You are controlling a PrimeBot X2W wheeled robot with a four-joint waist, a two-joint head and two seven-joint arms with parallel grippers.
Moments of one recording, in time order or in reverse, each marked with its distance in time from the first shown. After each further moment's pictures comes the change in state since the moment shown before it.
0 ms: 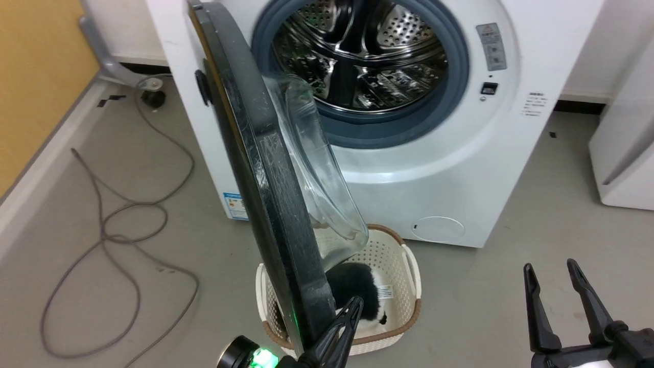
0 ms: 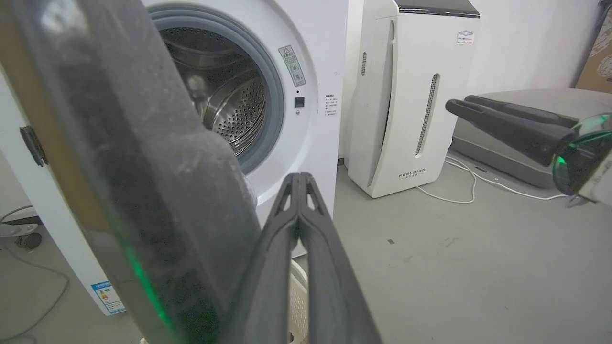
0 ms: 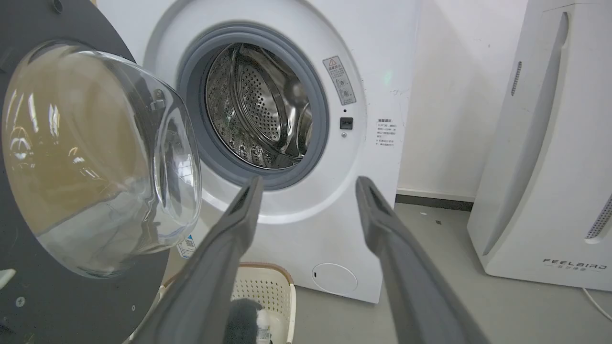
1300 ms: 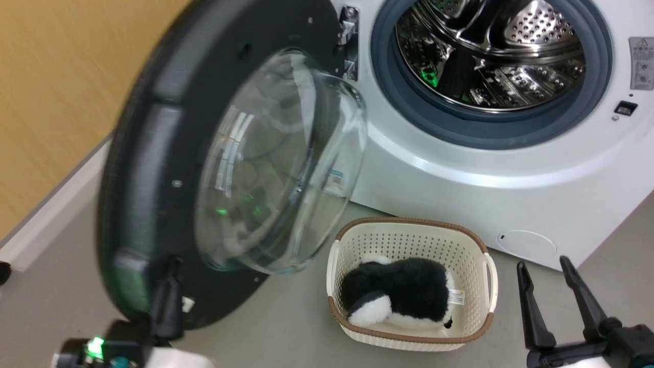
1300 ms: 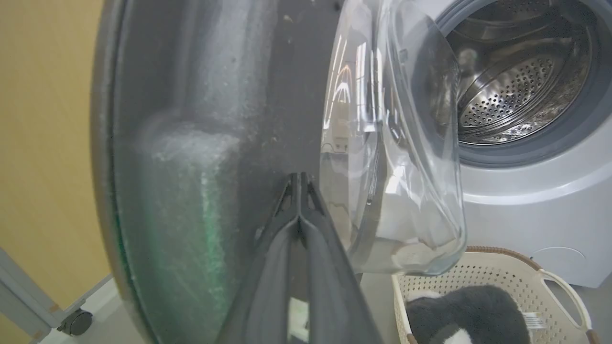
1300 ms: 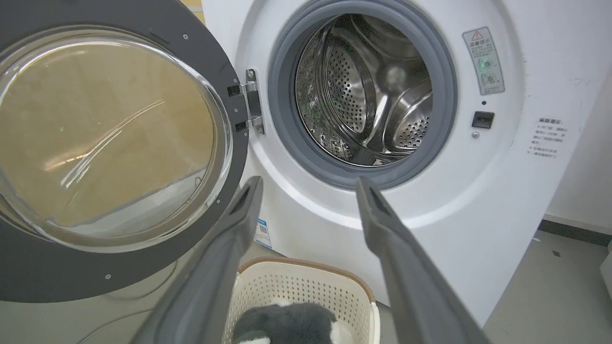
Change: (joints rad) left arm 0.019 0.127 0.386 0.004 -0.093 0.113 0.000; right arm -0.006 0.001 0.008 0.007 -0.003 0.000 0.000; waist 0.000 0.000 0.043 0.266
